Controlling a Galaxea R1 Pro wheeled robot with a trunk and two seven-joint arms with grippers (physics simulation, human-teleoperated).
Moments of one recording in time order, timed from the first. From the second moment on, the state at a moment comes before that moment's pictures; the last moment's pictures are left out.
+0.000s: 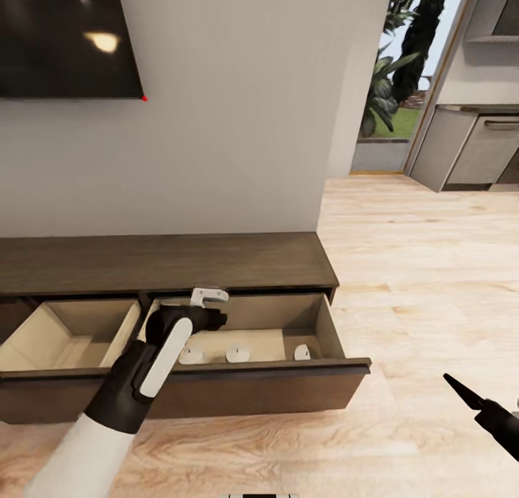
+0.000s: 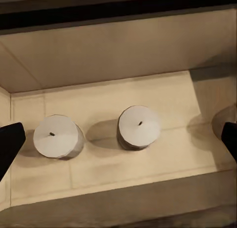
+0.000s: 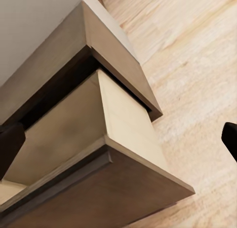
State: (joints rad) left arm -0.67 0.01 -0.34 -1.43 0.53 1.04 0.48; right arm -0.04 -0.12 -0.79 -1.56 -0.50 0.69 0.70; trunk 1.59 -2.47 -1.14
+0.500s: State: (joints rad) left arm -0.53 0.00 -0.35 -1.59 0.52 1.04 0.48; right arm -0.04 -0.12 -0.77 -1.56 -0.49 0.69 0.70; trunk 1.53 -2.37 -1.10
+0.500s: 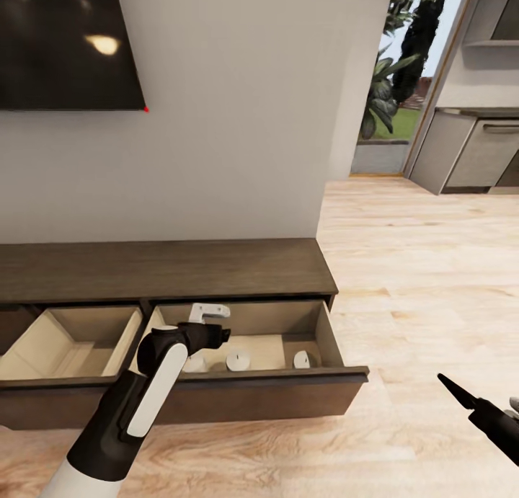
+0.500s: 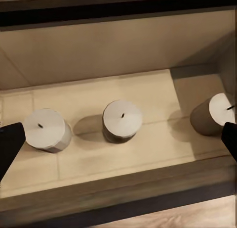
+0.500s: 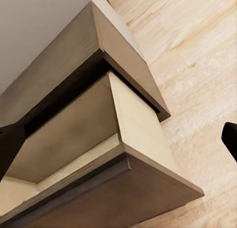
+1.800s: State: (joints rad) left arm -0.52 0.00 -0.35 -1.59 0.52 1.04 0.57; right arm -0.04 -0.11 -0.68 -1.56 -0.49 0.72 0.69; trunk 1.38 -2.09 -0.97
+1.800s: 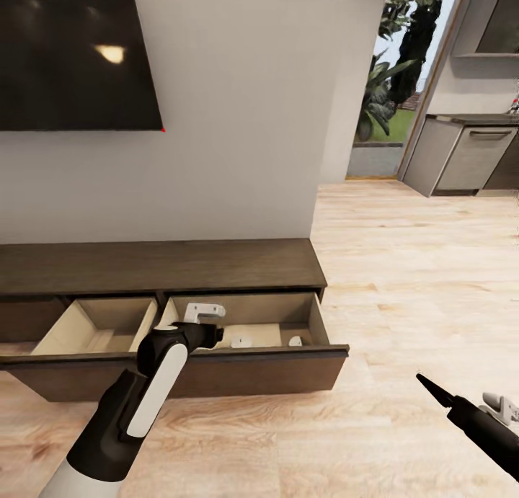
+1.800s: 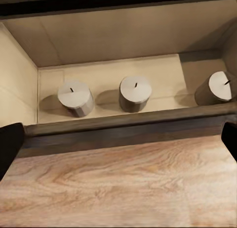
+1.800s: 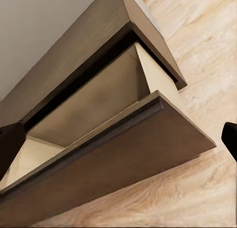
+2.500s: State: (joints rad) left arm -0.52 0.00 -0.34 -1.58 0.52 1.04 0.59; right arm -0.04 -0.10 -0.22 -1.56 -0.46 0.62 0.12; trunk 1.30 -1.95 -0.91
